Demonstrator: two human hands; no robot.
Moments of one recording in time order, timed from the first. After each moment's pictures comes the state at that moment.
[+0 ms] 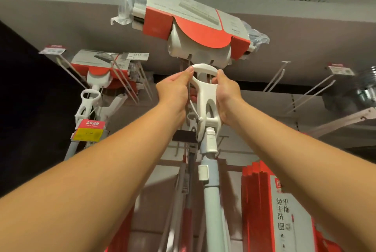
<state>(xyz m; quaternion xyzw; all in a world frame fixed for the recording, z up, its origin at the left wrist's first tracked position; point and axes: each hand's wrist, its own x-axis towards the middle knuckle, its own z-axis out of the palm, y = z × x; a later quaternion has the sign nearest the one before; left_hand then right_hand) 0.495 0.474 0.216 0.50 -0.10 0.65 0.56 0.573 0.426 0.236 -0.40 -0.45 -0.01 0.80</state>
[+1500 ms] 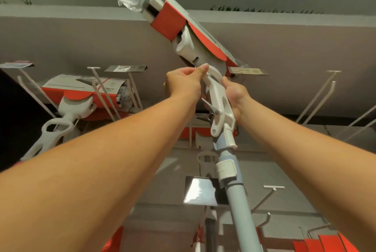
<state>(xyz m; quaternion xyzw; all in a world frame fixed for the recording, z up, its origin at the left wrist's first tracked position) 0.599 0.638 0.344 0.54 -0.13 0.74 0.37 0.705 0.596 0.375 -0.31 -0.57 0.06 0.76</state>
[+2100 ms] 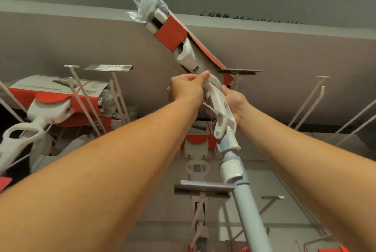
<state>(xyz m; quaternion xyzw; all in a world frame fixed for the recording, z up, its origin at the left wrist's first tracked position) 0.638 0.645 0.366 0.56 -0.12 0.74 0.36 0.753 0.606 0.401 -0.32 -0.55 0.02 0.78</state>
